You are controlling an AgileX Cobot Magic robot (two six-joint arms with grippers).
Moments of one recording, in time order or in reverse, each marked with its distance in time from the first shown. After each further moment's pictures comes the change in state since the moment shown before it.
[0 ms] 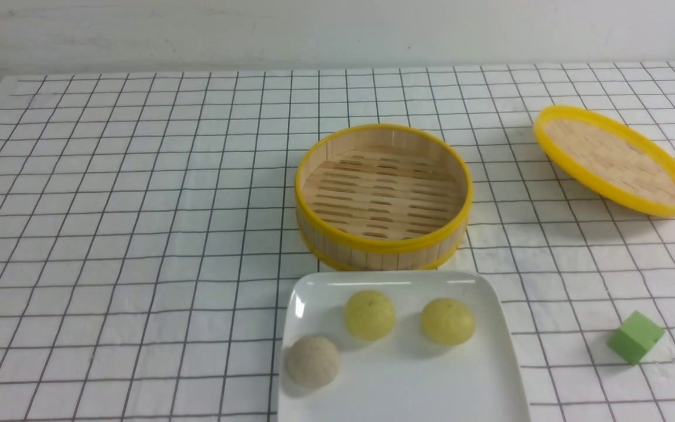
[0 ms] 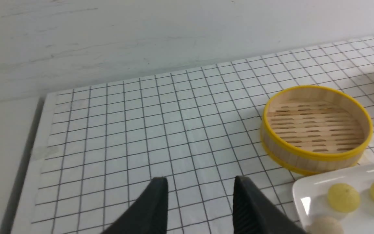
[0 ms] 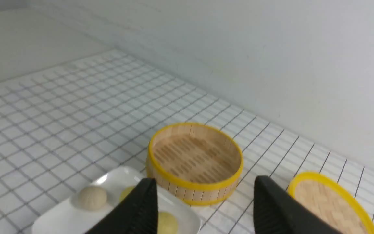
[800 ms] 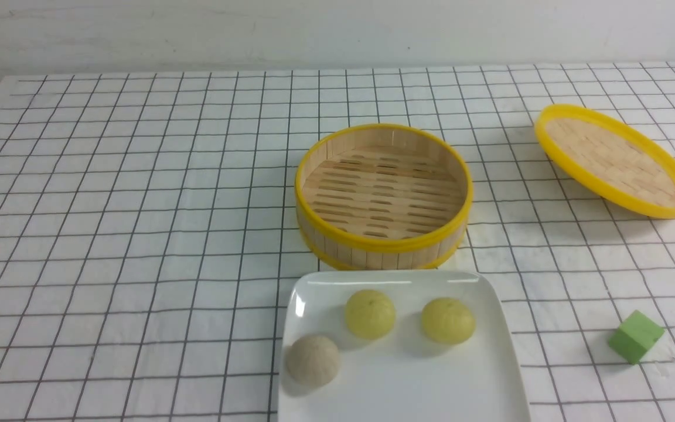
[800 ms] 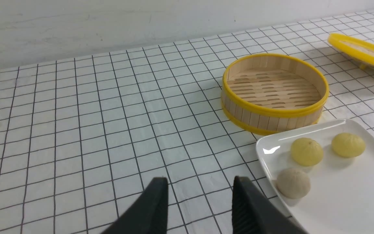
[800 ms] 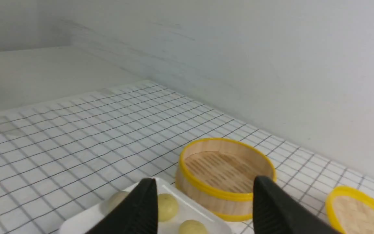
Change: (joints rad) right arm -0.012 -0.427 0.415 0.113 -0.173 -0.060; left arm 0.001 -0.354 0.395 -0.103 -0.090 0.019
